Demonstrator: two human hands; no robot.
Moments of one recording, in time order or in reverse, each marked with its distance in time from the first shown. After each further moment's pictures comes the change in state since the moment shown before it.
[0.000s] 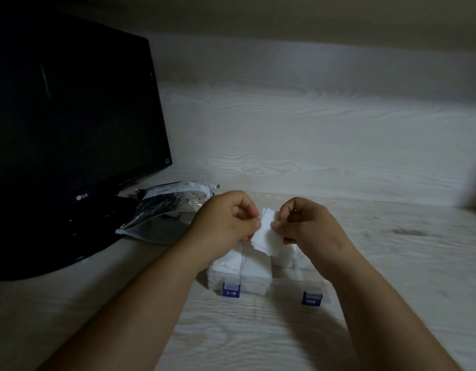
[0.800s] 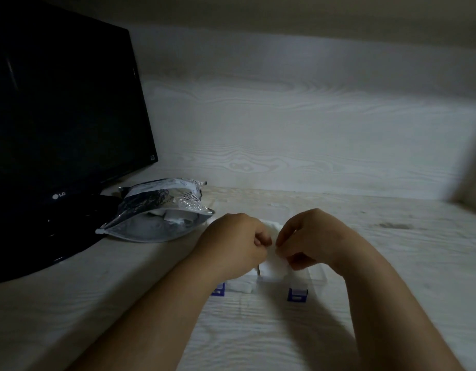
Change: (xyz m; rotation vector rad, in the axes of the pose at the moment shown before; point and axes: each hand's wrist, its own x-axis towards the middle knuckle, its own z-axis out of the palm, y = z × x) left_hand -0.007 0.002 0.036 0.606 -0.169 0.080; right_hand -0.002 -0.011 -0.029 -0.446 -0.161 0.353
